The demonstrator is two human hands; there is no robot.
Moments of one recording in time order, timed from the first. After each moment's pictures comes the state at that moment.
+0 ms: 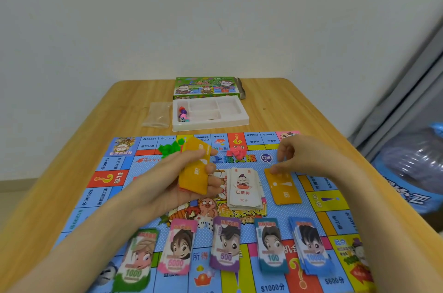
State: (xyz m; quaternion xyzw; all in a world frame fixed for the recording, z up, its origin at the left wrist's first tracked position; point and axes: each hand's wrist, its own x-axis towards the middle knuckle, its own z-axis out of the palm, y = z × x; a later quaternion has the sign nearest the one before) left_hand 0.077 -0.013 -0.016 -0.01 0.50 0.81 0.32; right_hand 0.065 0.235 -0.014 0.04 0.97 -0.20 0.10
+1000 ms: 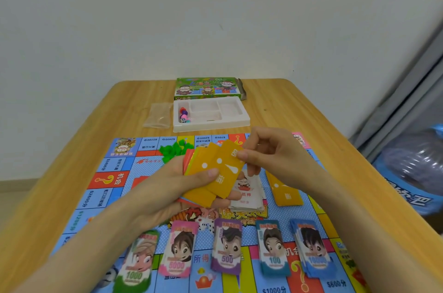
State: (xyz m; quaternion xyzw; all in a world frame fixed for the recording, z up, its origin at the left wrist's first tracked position) left_hand 0.083 -0.015 -0.019 0.11 0.56 0.76 0.31; right_hand 0.081 0.184 -0.013 -0.19 0.80 -0.57 -0.04
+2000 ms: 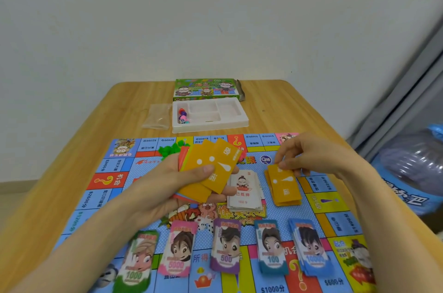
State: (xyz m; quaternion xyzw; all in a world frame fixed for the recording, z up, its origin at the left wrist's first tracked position) left_hand 0.085 -0.017 -0.012 0.10 0.58 0.76 0.29; right_hand 0.067 0.247 -0.004 0.03 0.92 -0.35 0.16
